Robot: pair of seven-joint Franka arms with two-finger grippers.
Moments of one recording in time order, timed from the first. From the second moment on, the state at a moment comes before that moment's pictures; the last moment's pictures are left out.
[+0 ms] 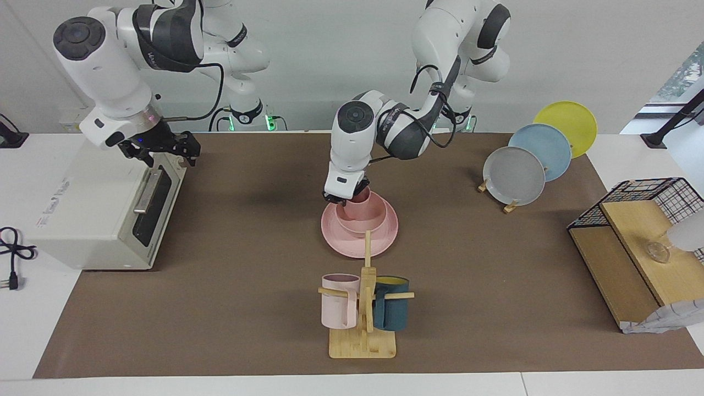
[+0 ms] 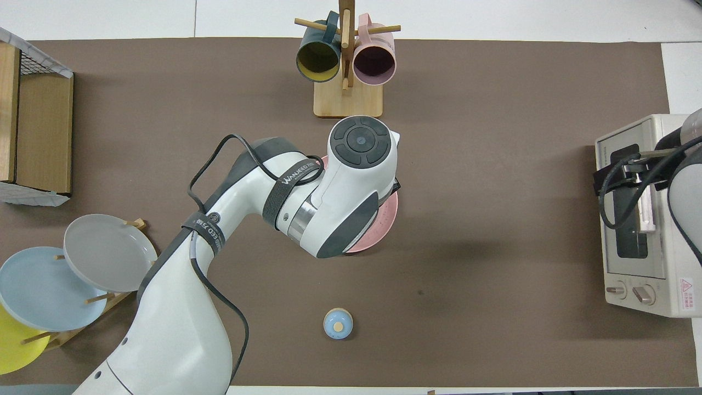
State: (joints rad) left arm -0.65 0.50 -0.13 -1.46 -0.06 1.93 -1.13; right arm 0.07 0.02 -0.09 -1.68 -0.06 1.55 -0.07
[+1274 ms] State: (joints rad) left arm -0.19 0.07 -0.10 -1.44 -0.06 1.51 -0.63; right arm 0.03 0.01 -0.07 -1.66 -0.06 1.55 -0.07
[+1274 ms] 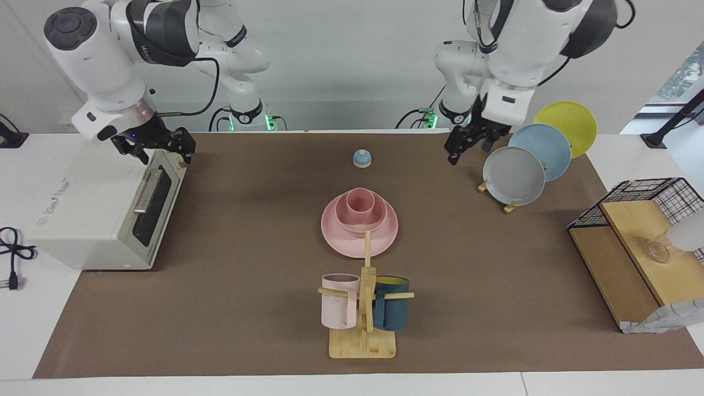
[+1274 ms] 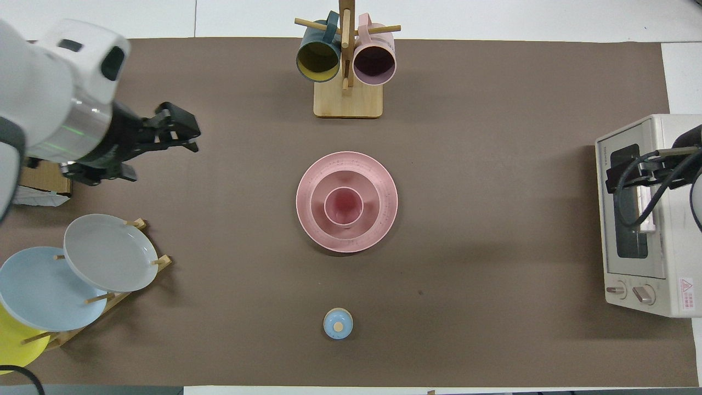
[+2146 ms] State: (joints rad) left arm 0.04 -0.08 -0.10 -1.70 -0.04 1.61 -0.11; right arm 0.02 0.01 -0.07 -1.63 -0.04 1.55 -0.07
